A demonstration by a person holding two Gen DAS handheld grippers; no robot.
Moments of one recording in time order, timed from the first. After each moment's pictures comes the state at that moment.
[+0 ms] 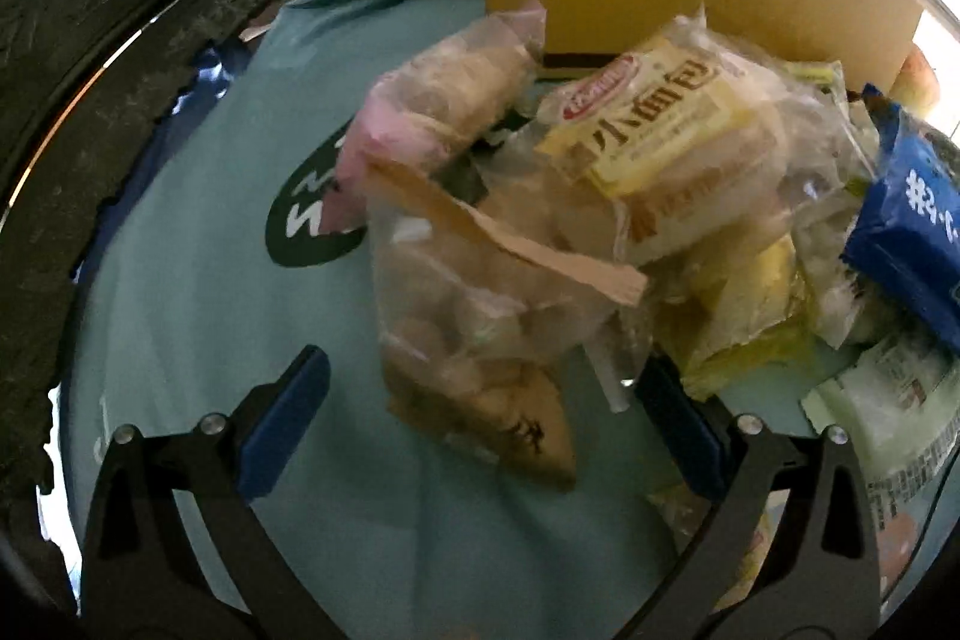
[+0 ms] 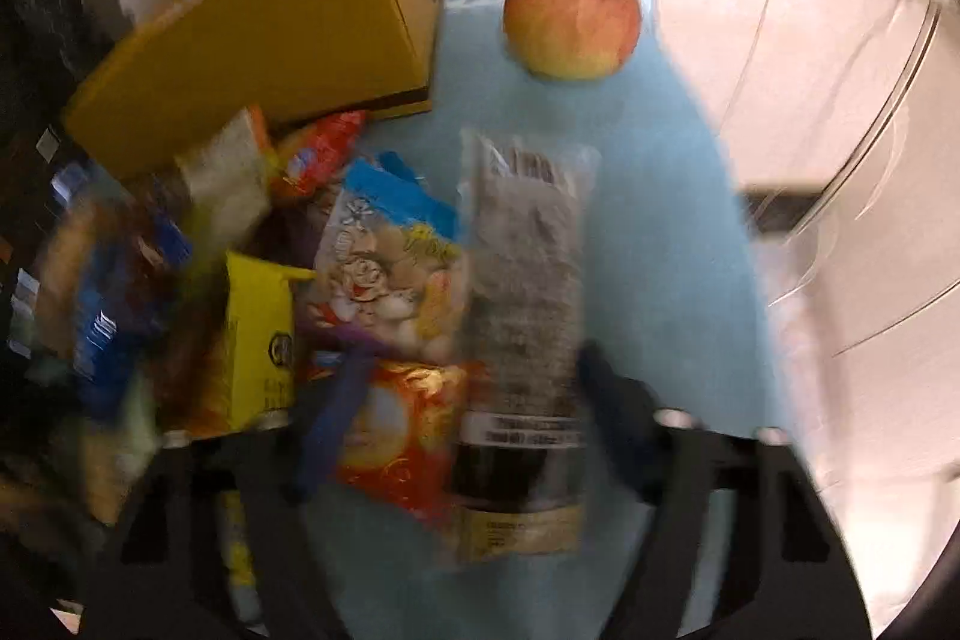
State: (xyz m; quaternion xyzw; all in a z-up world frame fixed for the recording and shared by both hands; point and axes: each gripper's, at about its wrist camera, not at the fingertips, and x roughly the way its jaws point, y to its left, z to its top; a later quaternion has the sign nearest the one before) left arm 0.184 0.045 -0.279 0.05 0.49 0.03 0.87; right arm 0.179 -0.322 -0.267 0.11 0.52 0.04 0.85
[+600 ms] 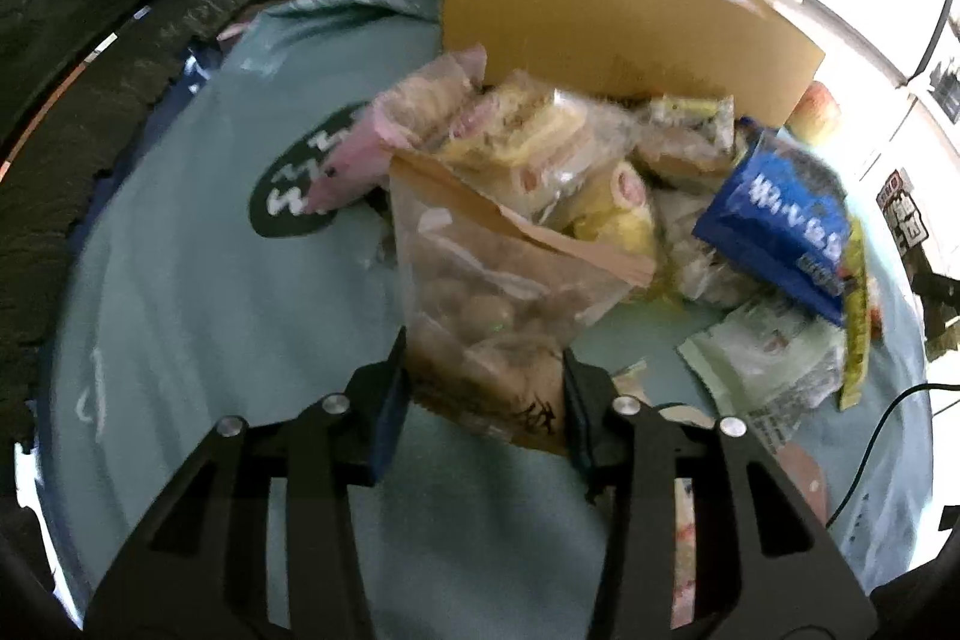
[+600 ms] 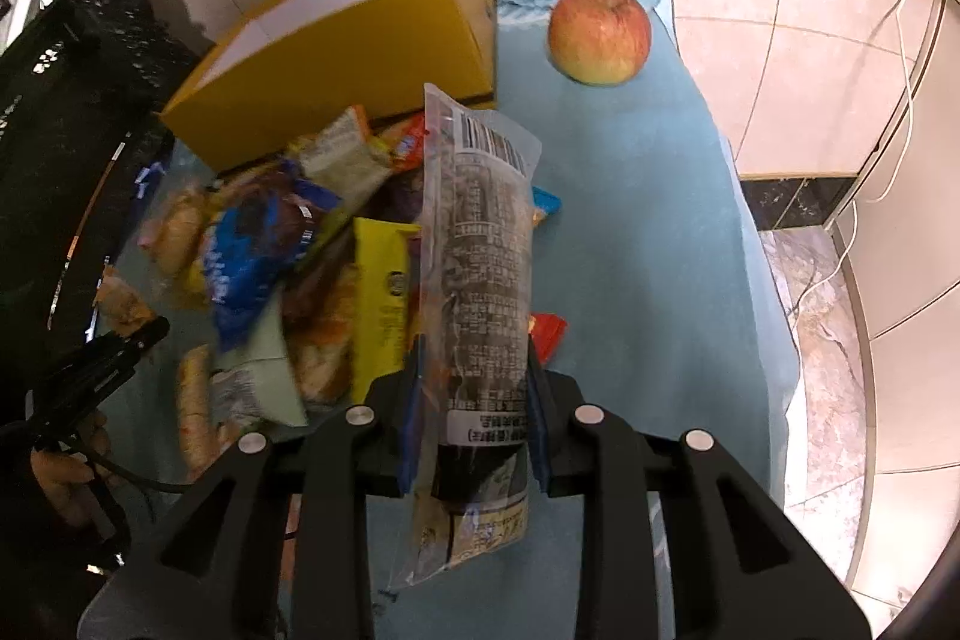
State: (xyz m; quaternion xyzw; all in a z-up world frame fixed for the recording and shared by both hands) left arm 0.135 0.057 -0.238 -0.02 0.46 -0.05 0.88; right arm 0.123 -0.316 -0.220 0.12 0.50 0.09 0.85
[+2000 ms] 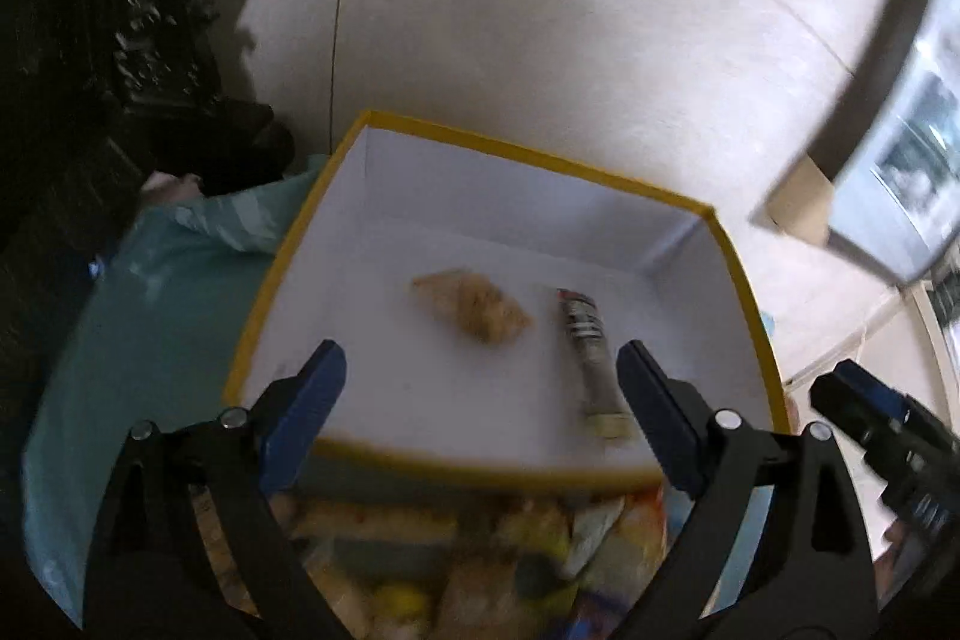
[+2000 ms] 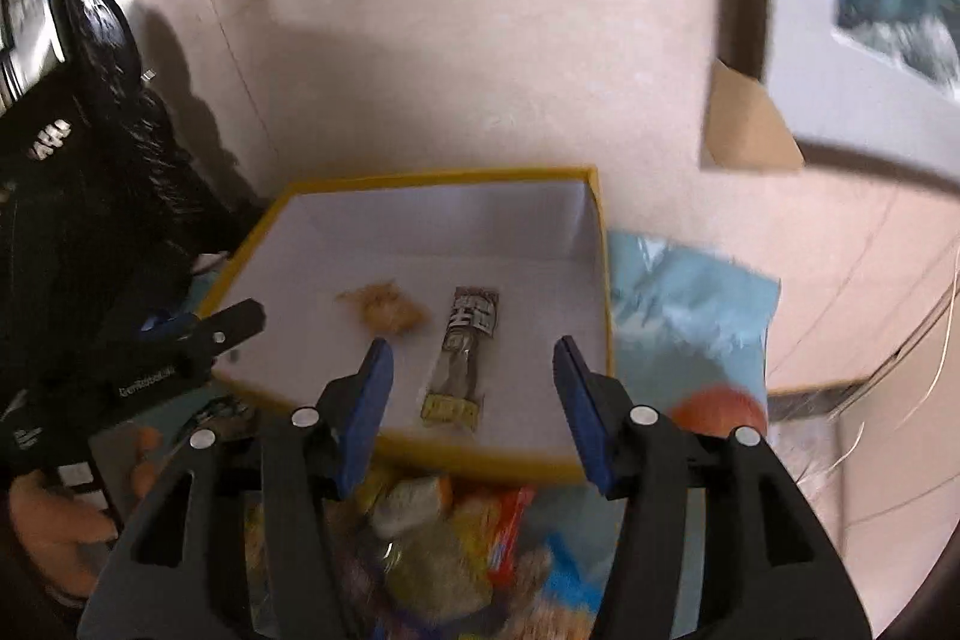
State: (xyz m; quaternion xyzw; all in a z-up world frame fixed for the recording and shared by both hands) left arm 0.316 -0.021 -0.128 -0.11 0.39 -0.03 0.91; right arm 0.289 -0.266 -0.114 0.05 0.39 0.12 0.91
